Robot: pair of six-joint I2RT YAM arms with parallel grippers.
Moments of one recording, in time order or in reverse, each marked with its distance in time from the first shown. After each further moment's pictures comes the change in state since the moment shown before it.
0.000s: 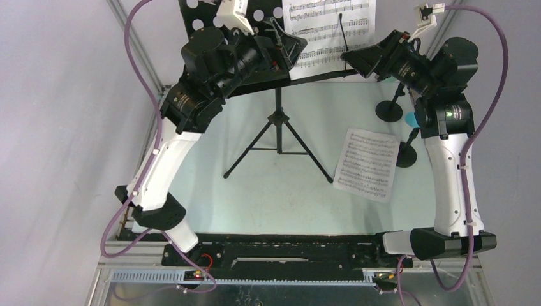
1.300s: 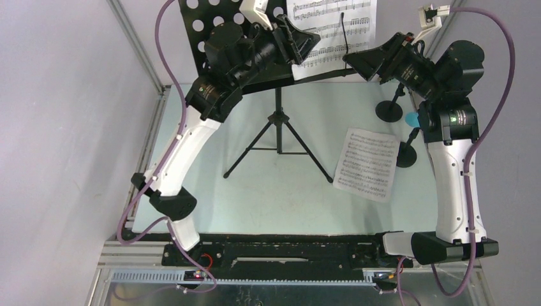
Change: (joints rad) left arm 0.033 0.112 0.000 0.176 0.161 -0.017; right arm 0.001 -0.036 -0.001 -0.026 0.007 -0.029
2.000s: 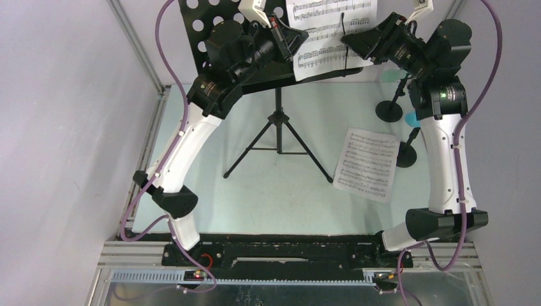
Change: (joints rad) left arm 0.034 0.025 -0.002 0.019 0.010 -0.011; right arm 0.000 0.171 0.147 0.025 0.023 0.053
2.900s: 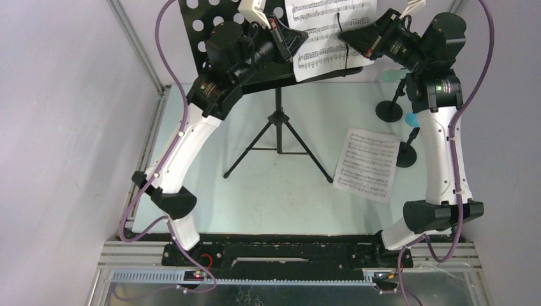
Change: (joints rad) left arm 0.000 -0.010 -0.023 0.016 0.002 -0.001; right arm 0.016 0.078 0.092 -0.005 -0.042 0.030
